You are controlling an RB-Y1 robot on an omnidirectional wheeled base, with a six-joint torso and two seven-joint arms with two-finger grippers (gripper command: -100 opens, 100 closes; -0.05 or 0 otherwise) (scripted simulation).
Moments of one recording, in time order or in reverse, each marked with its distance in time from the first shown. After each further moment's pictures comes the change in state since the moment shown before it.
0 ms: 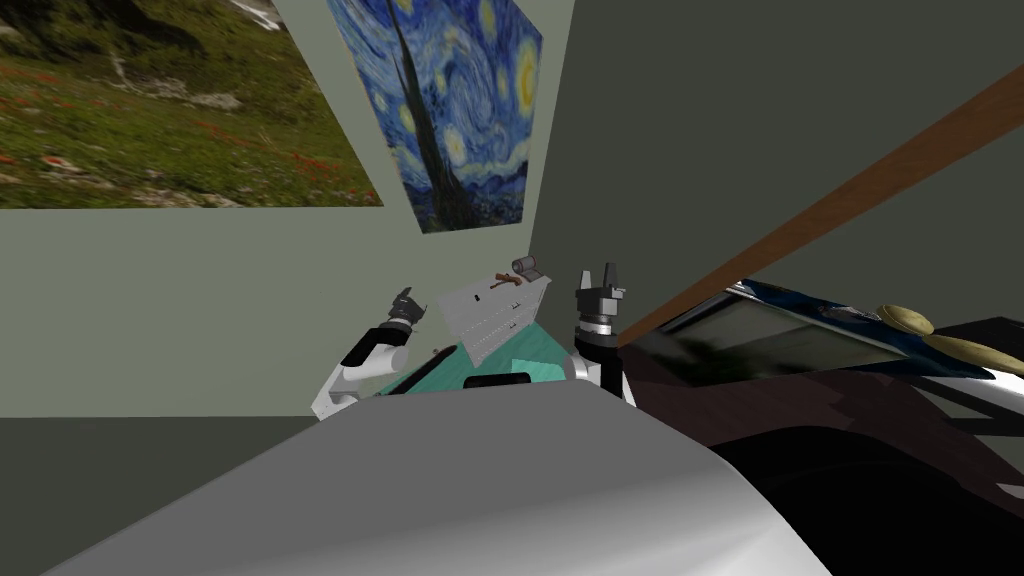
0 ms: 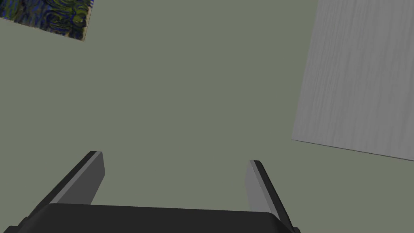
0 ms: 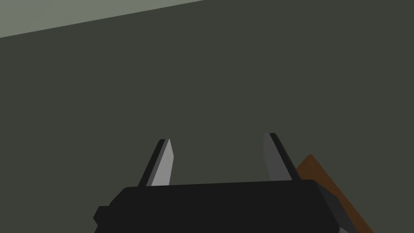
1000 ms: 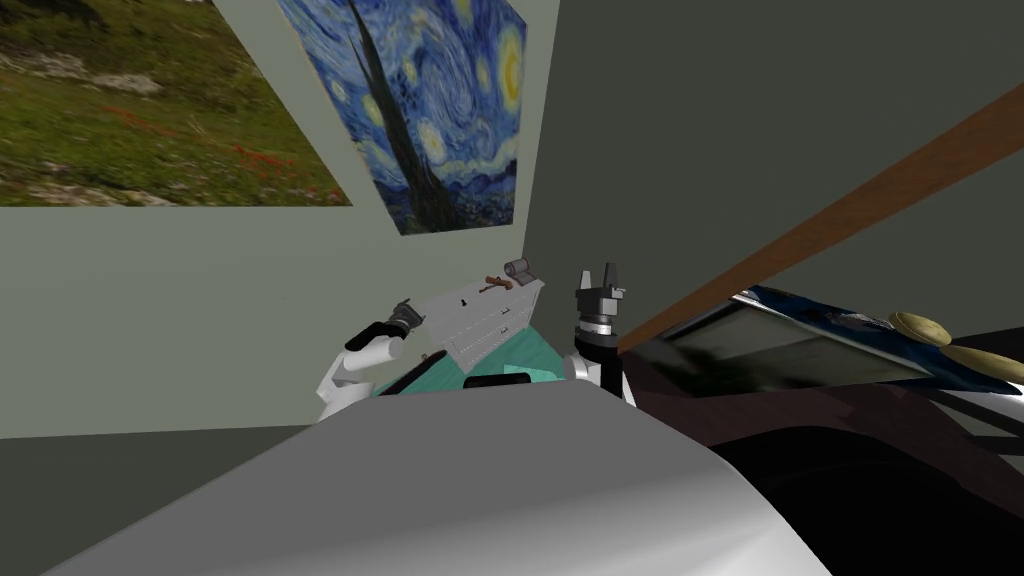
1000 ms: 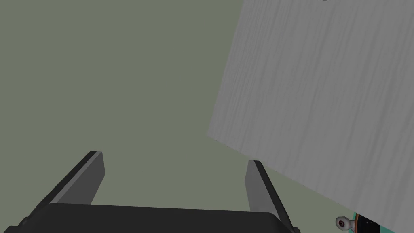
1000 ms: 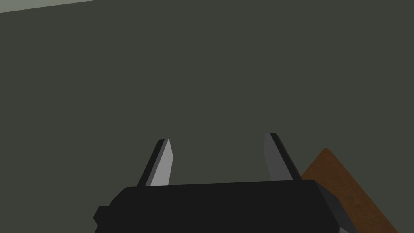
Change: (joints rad) left arm -0.123 0.010 0.102 0.184 0.048 0.260 0.095; right arm 0.000 0.000 0.000 0.000 0.000 0.000 0.000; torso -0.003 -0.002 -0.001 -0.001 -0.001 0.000
